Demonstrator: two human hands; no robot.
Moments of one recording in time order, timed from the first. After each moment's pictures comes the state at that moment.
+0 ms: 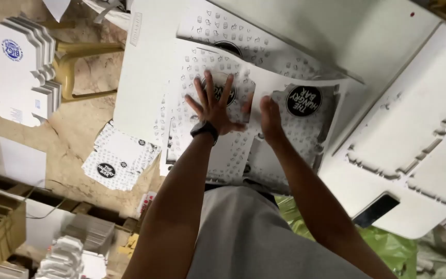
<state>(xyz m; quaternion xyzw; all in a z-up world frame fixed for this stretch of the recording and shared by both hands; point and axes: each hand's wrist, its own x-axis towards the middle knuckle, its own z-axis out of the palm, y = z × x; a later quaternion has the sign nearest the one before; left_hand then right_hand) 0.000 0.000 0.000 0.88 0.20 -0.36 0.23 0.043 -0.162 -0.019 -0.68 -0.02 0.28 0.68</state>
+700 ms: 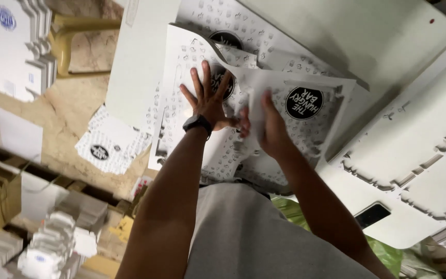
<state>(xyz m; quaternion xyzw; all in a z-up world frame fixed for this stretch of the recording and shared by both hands) 0.009 -0.004 0.006 0.87 0.23 -0.37 0.24 0.059 -0.173 0.010 -0.41 0.23 0.52 0.71</state>
